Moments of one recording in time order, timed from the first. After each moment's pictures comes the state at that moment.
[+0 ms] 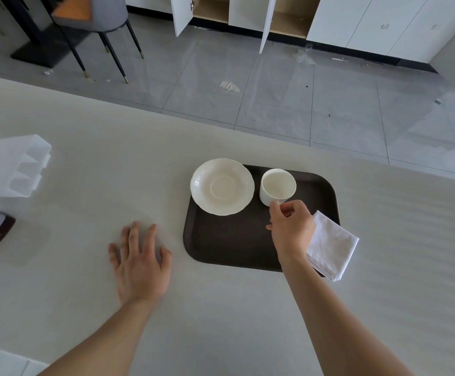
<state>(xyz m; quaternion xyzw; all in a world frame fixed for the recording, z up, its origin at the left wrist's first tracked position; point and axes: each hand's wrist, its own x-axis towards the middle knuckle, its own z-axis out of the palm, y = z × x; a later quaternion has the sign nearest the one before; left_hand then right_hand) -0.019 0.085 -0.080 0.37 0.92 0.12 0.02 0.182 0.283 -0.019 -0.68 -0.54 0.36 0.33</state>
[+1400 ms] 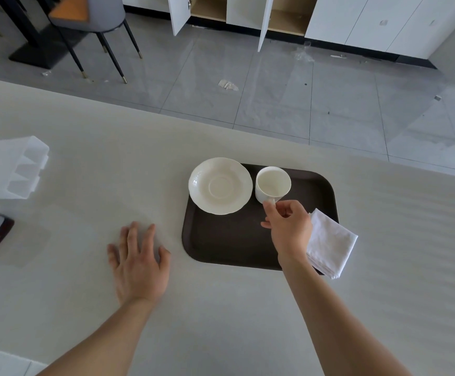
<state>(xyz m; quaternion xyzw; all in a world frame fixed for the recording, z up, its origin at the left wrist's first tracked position) -0.020 0.085 -0.082 0.37 0.92 0.11 0.02 0.186 0.279 -0.017 -0.66 -0.52 0.43 0.33</state>
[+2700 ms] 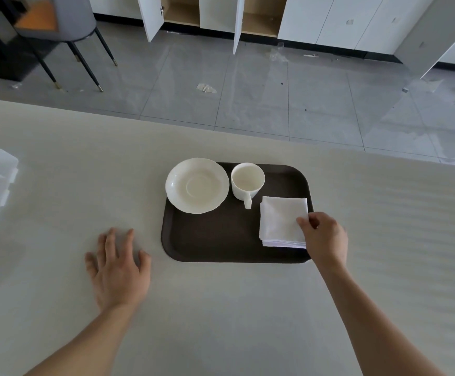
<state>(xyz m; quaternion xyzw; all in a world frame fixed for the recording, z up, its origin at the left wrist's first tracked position) -0.020 0.085 -0.083 0.37 0.92 0.13 0.02 0.306 0.298 -0.025 -0.70 -0.65 0.22 0.20</state>
